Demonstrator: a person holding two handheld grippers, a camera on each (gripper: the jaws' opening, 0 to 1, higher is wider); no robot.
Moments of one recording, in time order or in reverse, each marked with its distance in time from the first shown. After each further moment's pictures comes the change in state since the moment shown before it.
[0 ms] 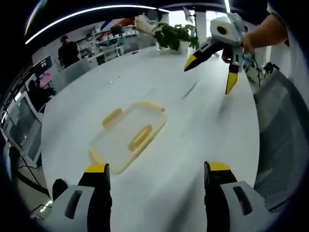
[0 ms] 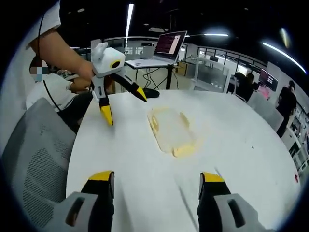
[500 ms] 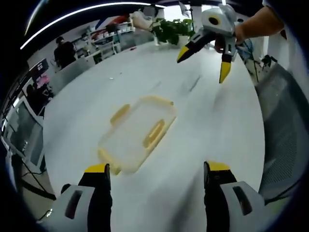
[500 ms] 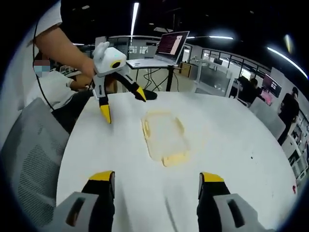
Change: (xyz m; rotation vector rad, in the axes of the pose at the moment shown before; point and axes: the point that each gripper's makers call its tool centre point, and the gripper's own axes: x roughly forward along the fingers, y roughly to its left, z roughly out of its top) left arm 0.001 0.024 -0.006 0.054 0.042 -0.008; right arm 0.016 -0.022 0.016 -0.050 0.002 0.016
